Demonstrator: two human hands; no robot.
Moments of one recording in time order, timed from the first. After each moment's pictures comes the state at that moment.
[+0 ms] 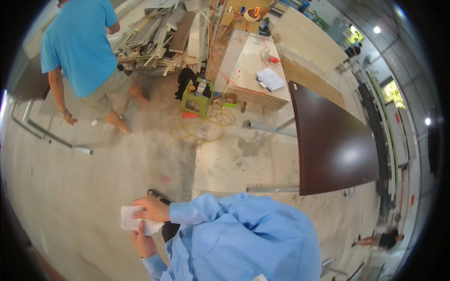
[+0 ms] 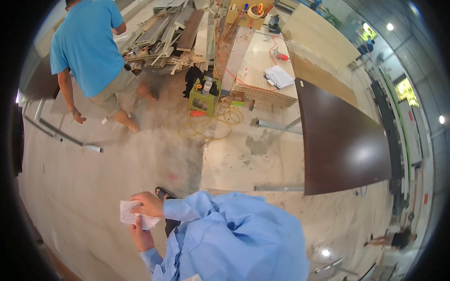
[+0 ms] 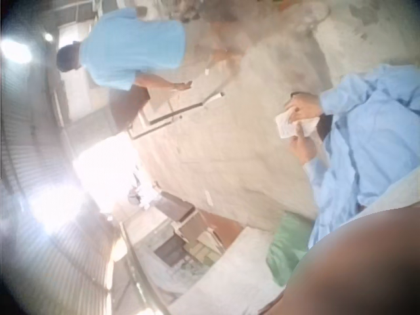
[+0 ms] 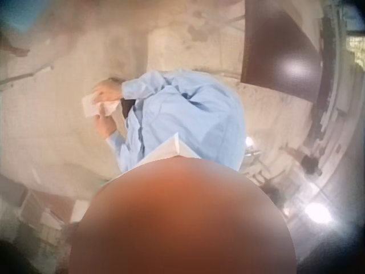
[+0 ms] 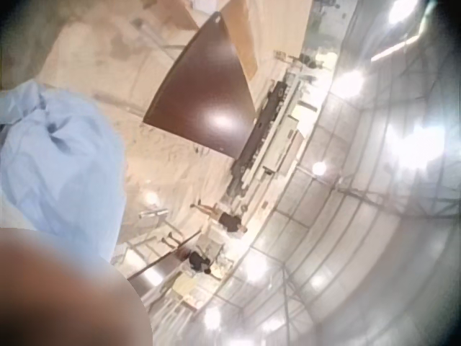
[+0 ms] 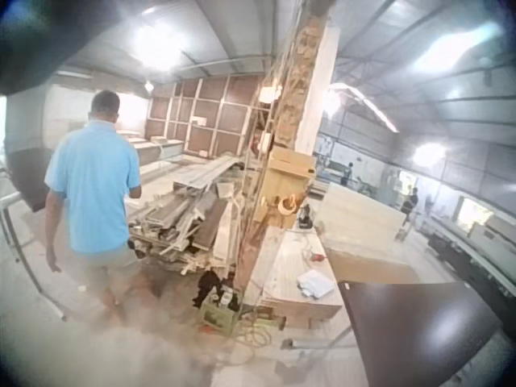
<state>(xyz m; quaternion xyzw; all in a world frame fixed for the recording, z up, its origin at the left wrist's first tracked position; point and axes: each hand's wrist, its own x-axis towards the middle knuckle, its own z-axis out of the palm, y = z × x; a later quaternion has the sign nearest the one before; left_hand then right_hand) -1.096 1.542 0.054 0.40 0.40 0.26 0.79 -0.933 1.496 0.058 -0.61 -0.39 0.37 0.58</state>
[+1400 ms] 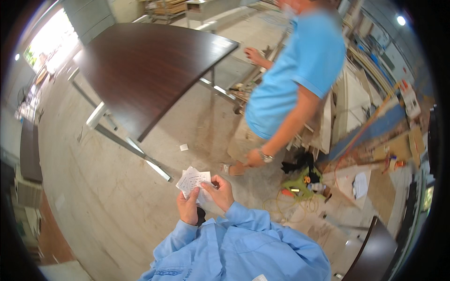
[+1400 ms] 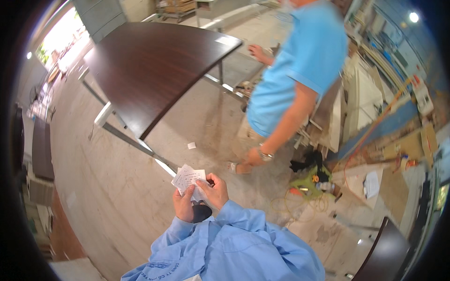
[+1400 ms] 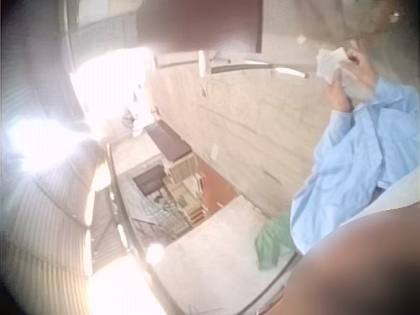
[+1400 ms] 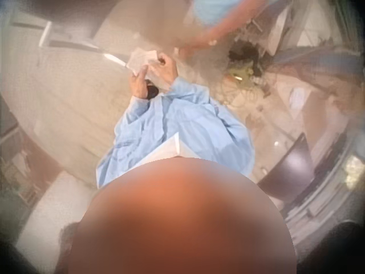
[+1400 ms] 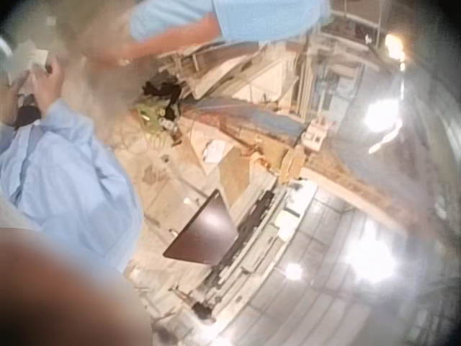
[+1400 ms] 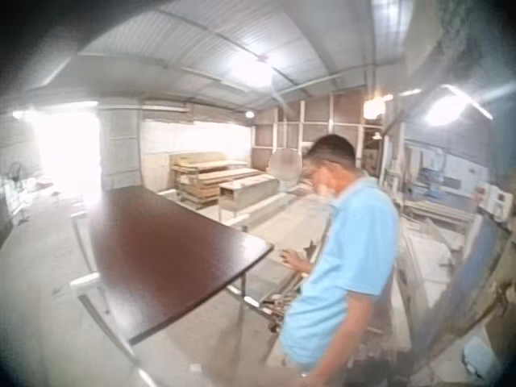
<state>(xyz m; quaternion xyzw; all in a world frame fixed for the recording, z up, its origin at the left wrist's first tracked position) -0.733 2.179 0.048 0.39 0.43 0.34 0.74 -0.612 2.121 0.029 -0.61 -0.20 0.40 0.66</state>
